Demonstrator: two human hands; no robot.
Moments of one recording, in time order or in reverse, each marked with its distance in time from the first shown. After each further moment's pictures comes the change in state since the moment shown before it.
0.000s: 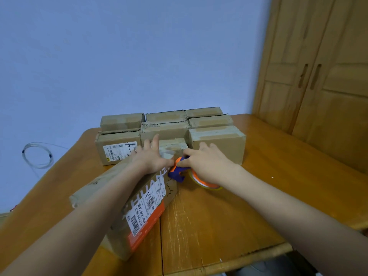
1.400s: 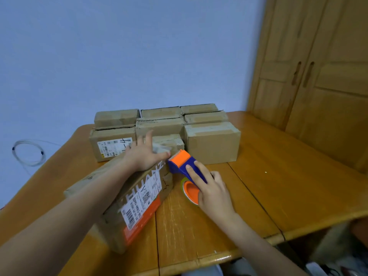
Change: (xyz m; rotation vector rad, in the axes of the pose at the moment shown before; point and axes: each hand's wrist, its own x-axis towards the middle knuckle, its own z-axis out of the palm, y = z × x) left_hand 0.000 -0.015 0.002 -0.051 0.026 0.075; right_hand -0.037 -0.038 0.132 0.512 0.628 0.278
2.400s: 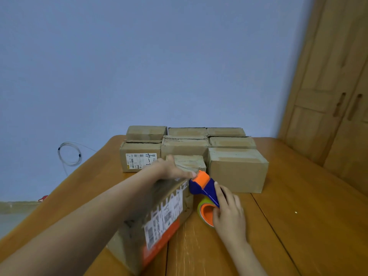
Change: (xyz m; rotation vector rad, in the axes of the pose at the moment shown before) left_hand 0.006 0.017 -0.022 -0.106 -0.255 -0.245; right_hand 0.019 0.025 0.036 0.091 0.078 0.106
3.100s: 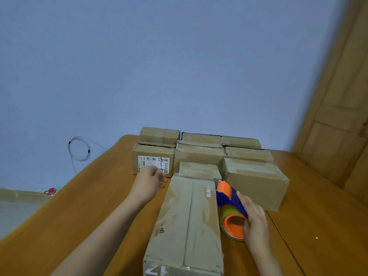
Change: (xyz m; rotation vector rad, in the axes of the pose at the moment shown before) left_hand -0.028 -0.081 0.018 -0.847 0.473 0.102; right_hand 0.018 0.033 0.004 0.109 -0.010 0.151
